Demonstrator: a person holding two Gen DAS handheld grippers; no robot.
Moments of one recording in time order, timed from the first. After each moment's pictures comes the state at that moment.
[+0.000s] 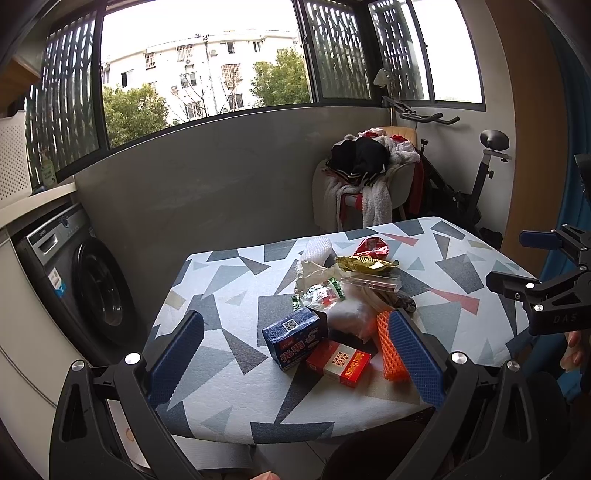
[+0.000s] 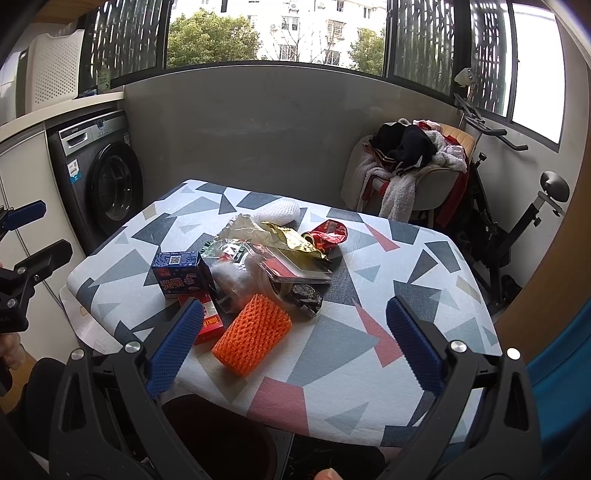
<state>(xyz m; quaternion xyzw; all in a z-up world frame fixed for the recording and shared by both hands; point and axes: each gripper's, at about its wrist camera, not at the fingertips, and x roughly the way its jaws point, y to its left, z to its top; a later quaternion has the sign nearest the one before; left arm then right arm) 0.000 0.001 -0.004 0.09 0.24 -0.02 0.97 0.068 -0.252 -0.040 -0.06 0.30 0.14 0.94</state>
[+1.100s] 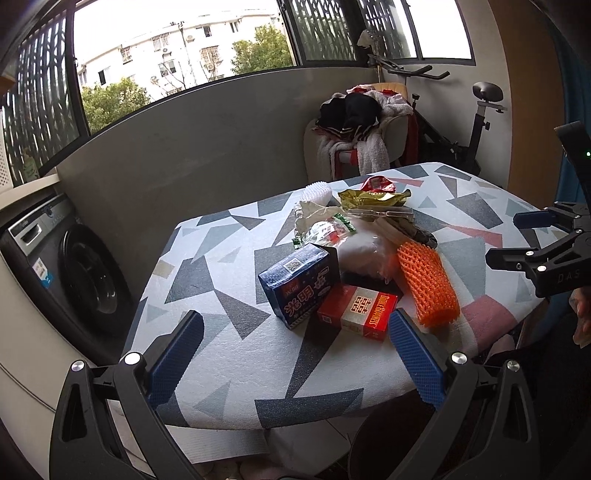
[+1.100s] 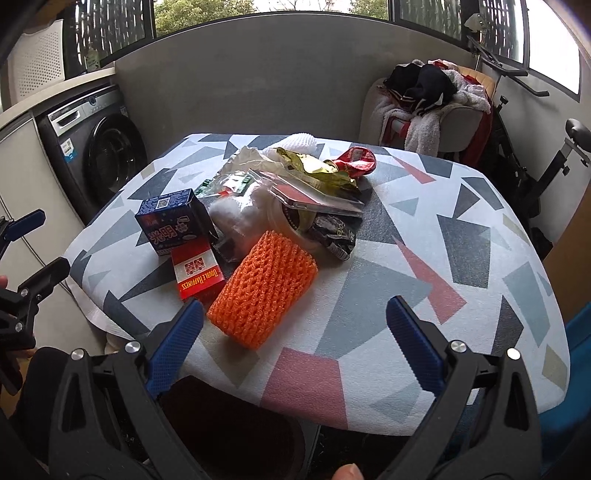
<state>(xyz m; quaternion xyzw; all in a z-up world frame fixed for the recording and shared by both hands) 0.028 0.022 -0.096 0.13 0.30 -0.03 0.95 0.117 -0.236 -0.143 -0.02 0.40 0.16 0.90</state>
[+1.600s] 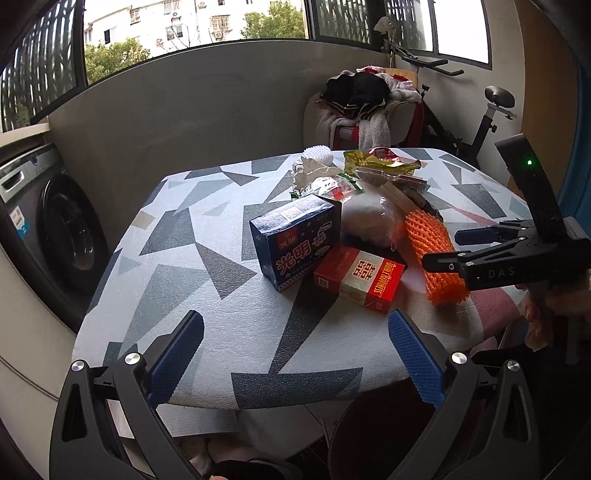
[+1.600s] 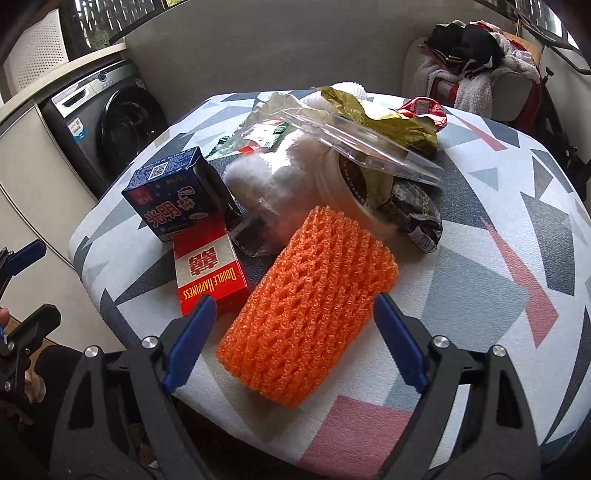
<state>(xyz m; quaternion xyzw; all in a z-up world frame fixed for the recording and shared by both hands) 0.044 0.044 -0.142 0.06 0.35 -0.05 0.93 0.179 -0.185 -0.208 -0.01 0.46 0.23 0.86</state>
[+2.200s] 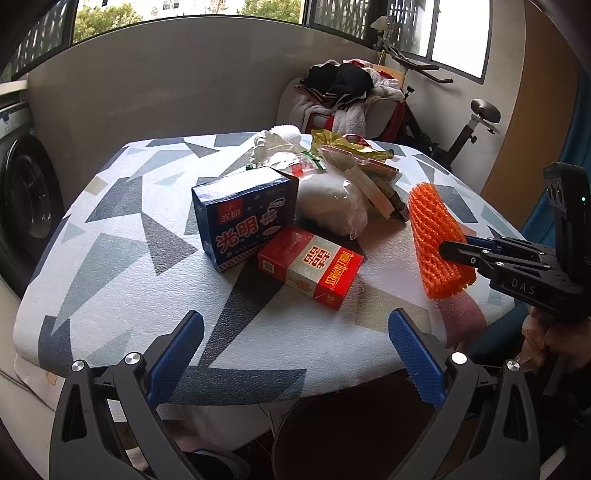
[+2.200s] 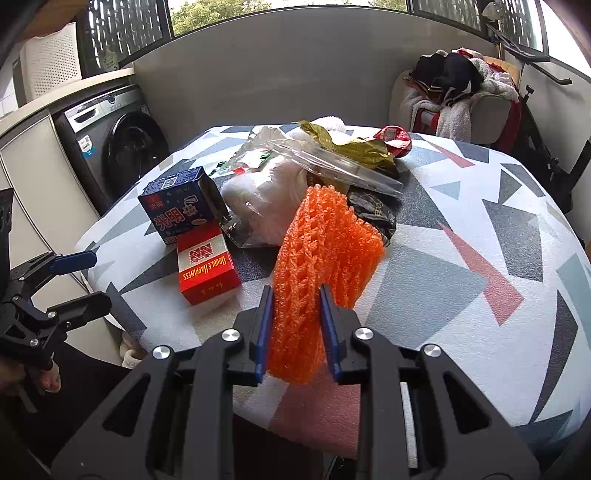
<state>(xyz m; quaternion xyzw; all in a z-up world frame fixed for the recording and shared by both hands) 0.063 0.025 -0.166 0.00 0.38 -0.12 0.92 0.132 -0.231 -0.193 0.00 0.38 0.22 0.90</state>
